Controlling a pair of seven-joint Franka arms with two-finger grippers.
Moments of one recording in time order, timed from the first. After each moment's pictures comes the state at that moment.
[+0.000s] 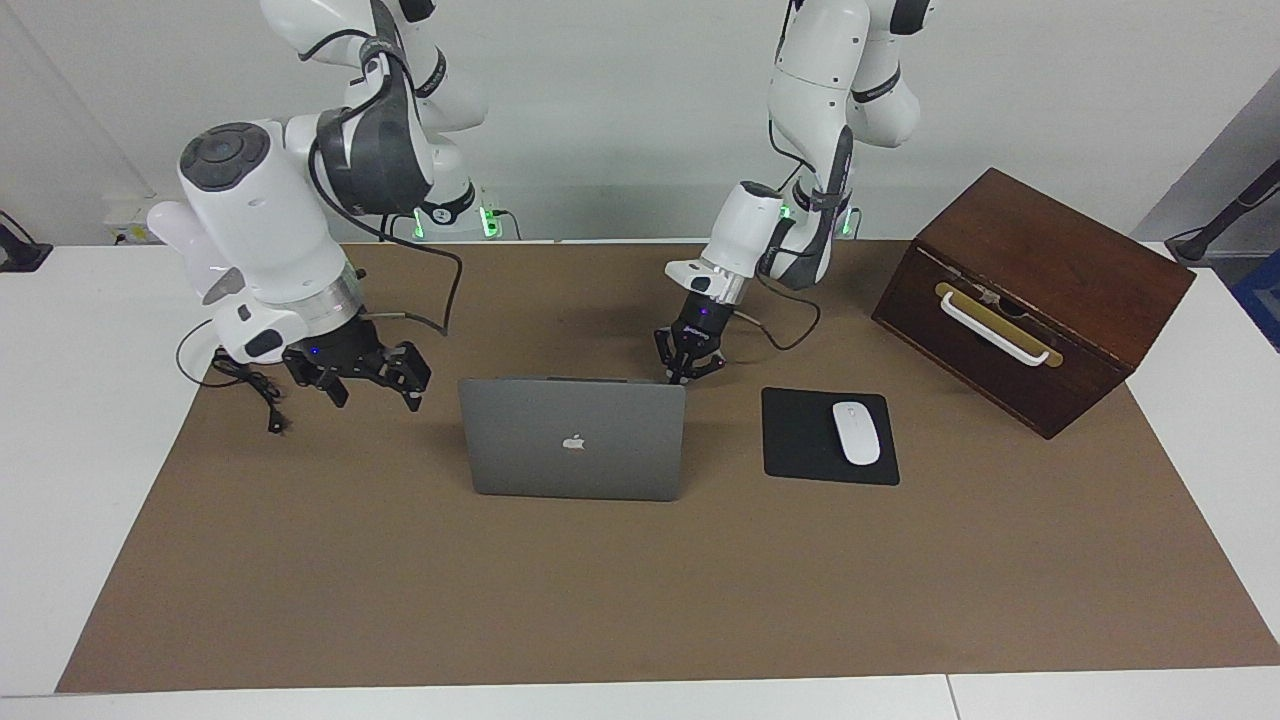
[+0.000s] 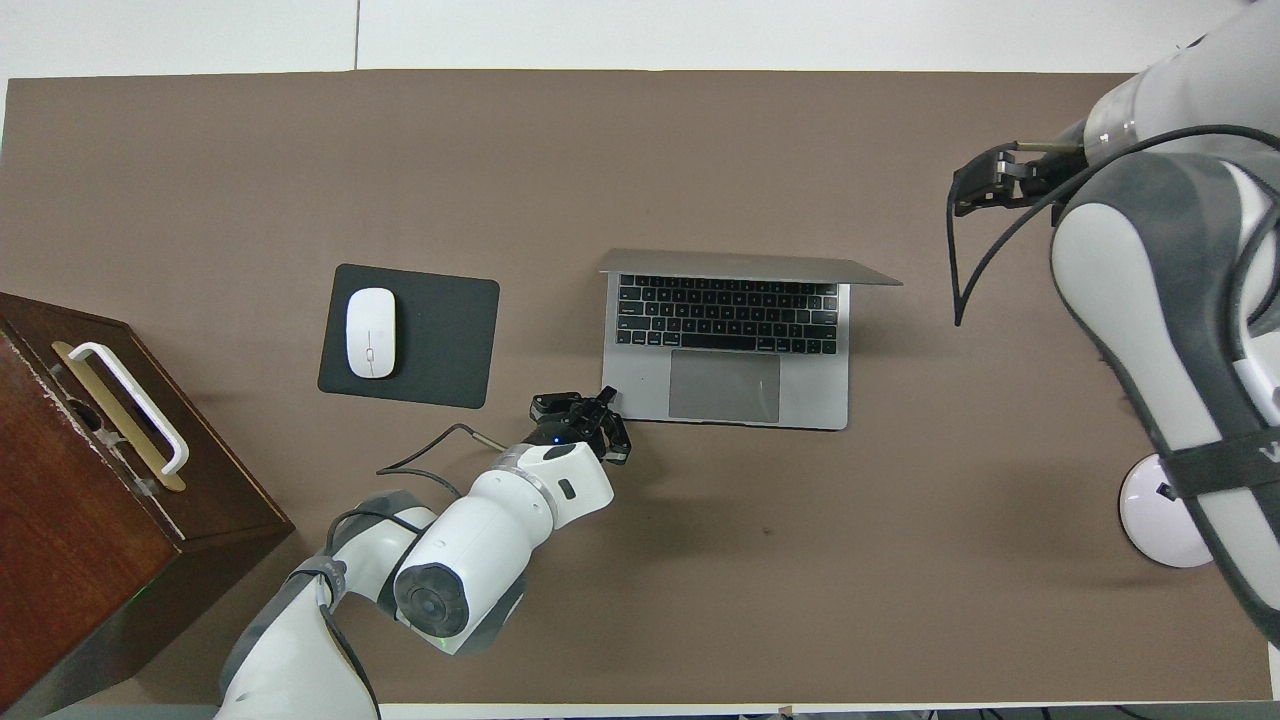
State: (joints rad) left arm -0.67 0.26 -0.03 -2.50 -0.02 3.49 -0.15; right arm 0.08 0.26 -0.03 -1.50 0.04 1.82 0.13
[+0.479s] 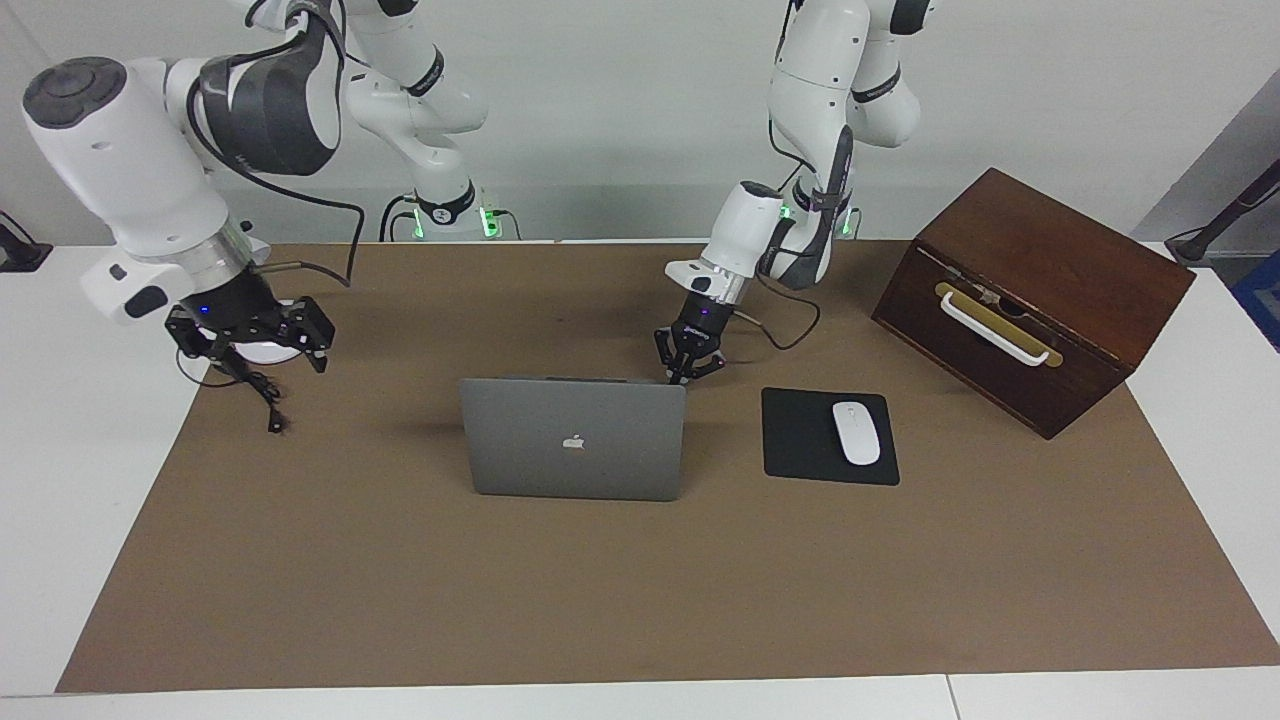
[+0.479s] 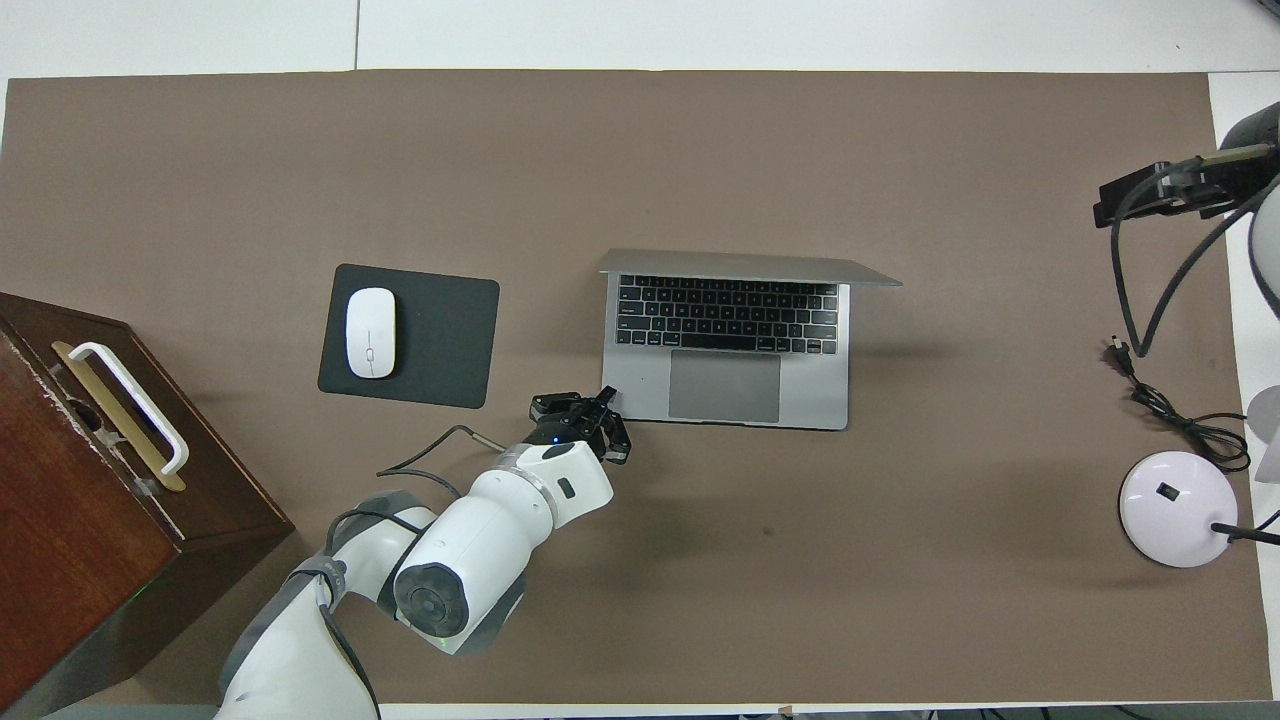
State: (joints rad) left arm -0.67 0.26 -0.03 -2.50 -0.03 3.49 -0.17; right arm -0.04 0.20 -0.03 -1.46 0.00 1.72 -0.13
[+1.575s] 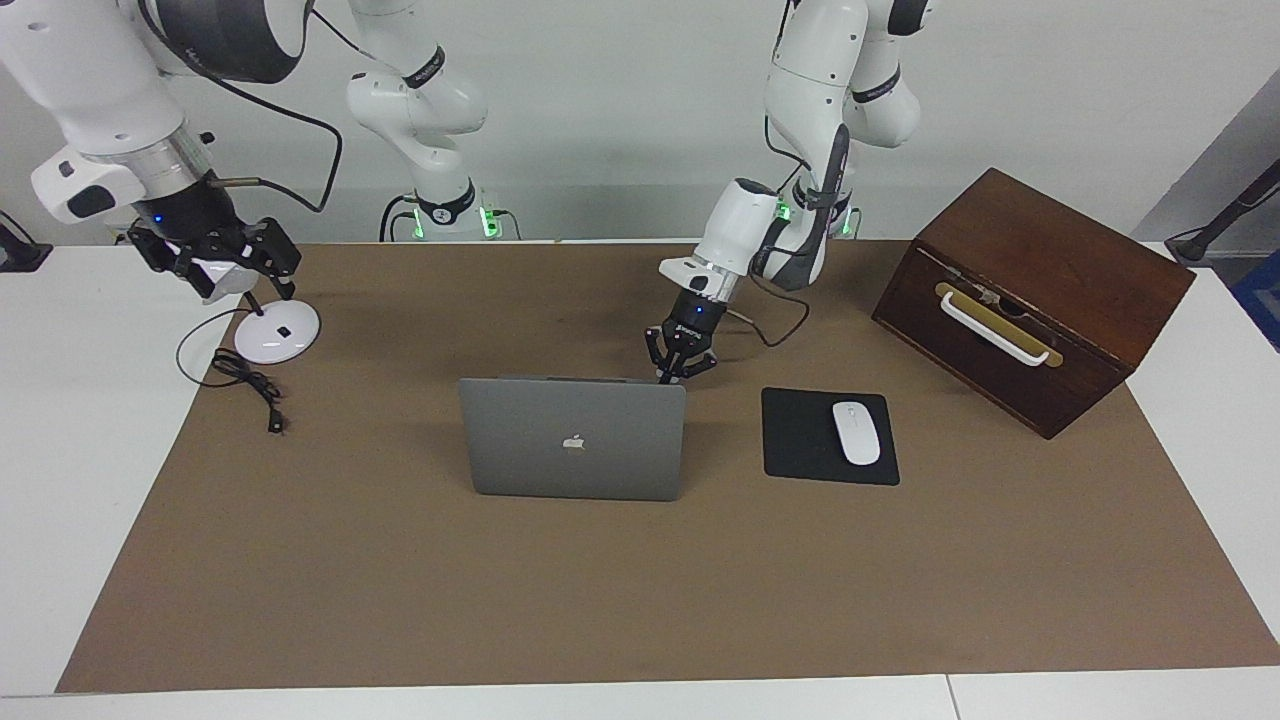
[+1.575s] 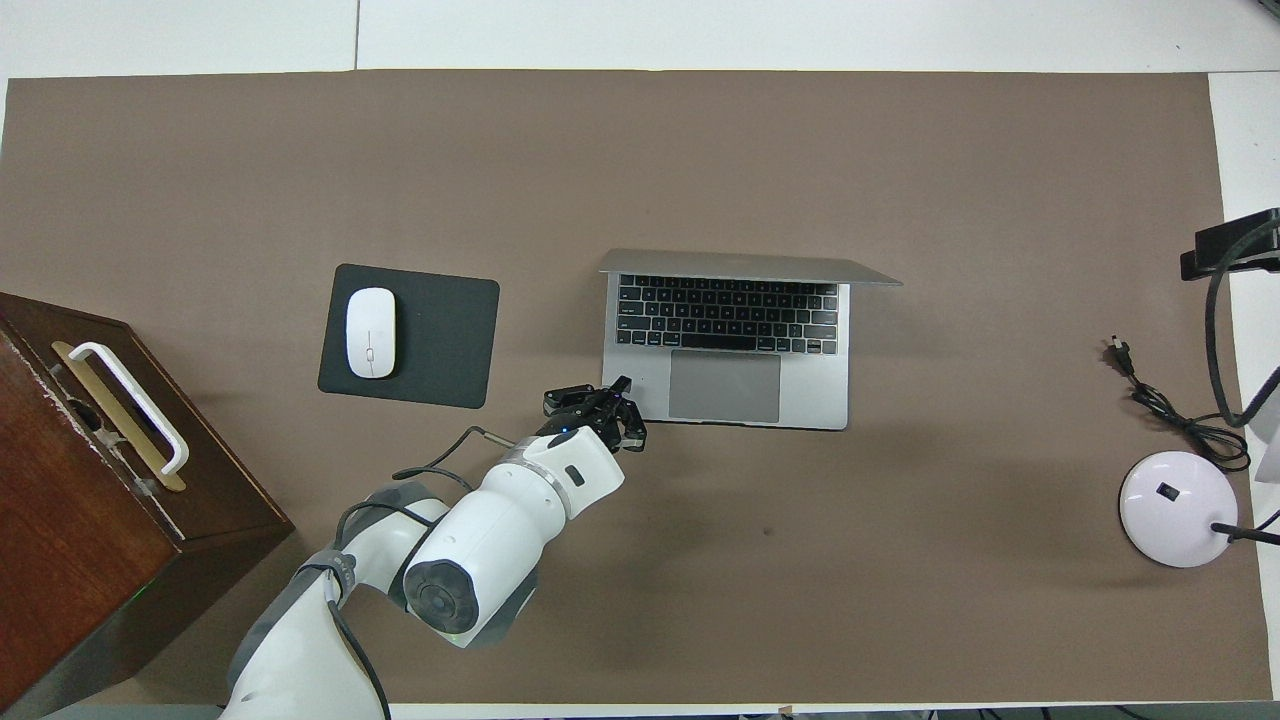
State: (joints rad) left arm -0.68 0.27 -0.04 -2.45 -0.03 3.49 -0.33; right arm -0.10 0.04 -0.03 -1.54 0.00 1.60 -0.05
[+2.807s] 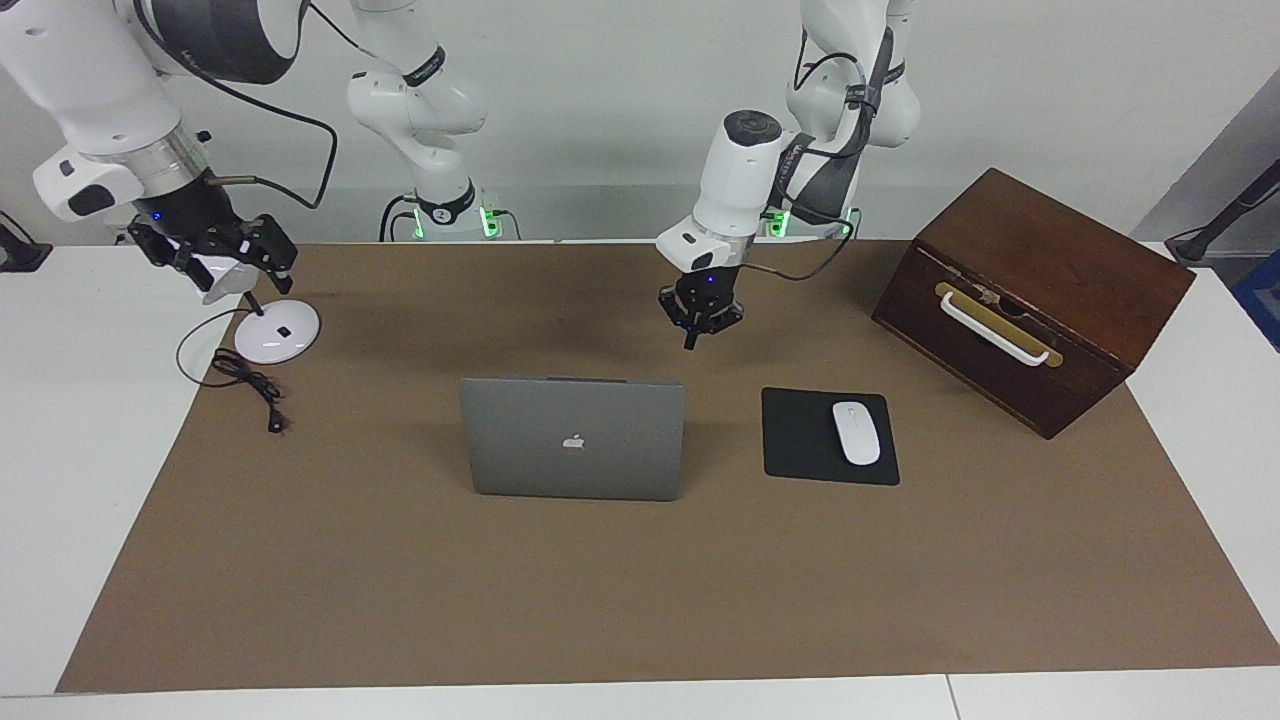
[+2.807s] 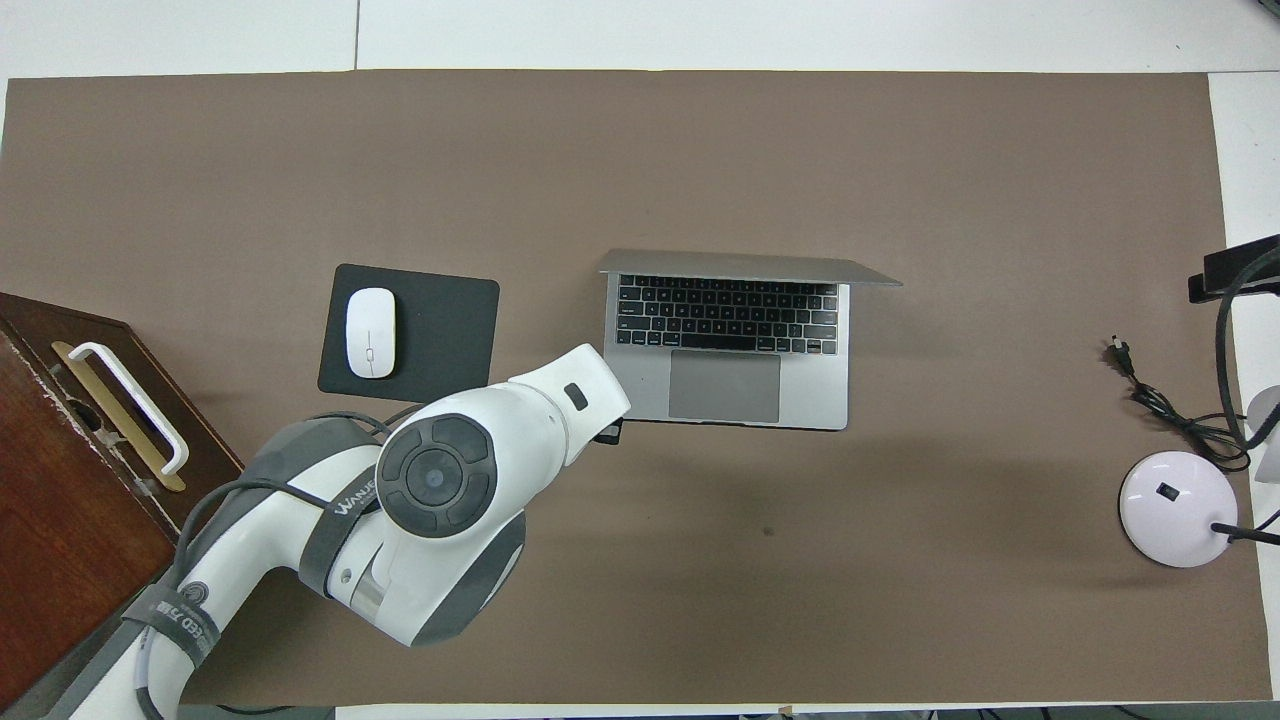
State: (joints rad) left arm -0.65 0.00 -0.02 -2.17 -0.03 2.37 -0.36; right arm -0.11 0.01 -0.02 -1.59 0.00 1.60 -0.06
